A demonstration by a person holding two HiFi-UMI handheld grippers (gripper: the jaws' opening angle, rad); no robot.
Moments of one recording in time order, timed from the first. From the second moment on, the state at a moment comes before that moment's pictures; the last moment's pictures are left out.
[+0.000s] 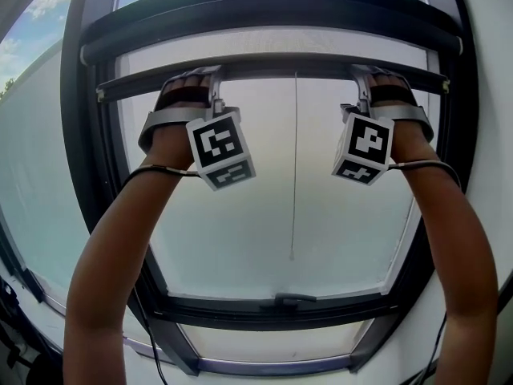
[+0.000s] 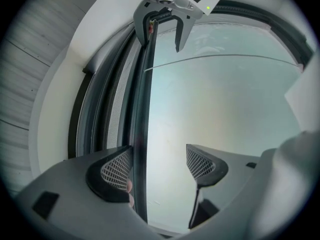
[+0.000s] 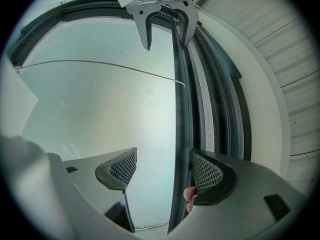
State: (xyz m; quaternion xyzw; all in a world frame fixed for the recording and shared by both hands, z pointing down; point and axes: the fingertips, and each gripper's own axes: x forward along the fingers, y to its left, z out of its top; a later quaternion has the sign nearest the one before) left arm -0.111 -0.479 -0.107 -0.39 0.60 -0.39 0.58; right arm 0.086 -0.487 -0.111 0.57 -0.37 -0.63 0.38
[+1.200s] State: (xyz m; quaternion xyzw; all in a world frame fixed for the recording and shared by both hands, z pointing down) left arm -0.101 -0.473 -0.041 -0.41 0.60 -0.39 0.57; right arm 0.093 -0.481 -0.041 0.56 -0.40 -0.59 0.42
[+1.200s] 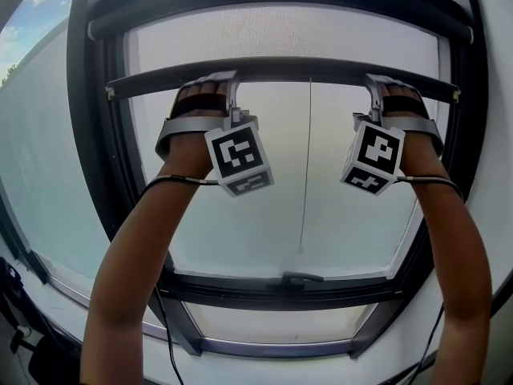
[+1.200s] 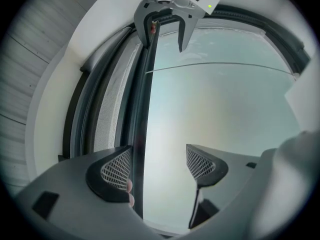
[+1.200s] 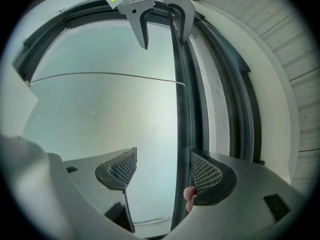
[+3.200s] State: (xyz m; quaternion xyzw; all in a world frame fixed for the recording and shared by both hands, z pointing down) left arm -0.093 -0.461 0.121 -0.49 0.54 -0.42 0.54; right arm 0.097 -0.475 0.125 0.52 -0.46 -0.56 0.46
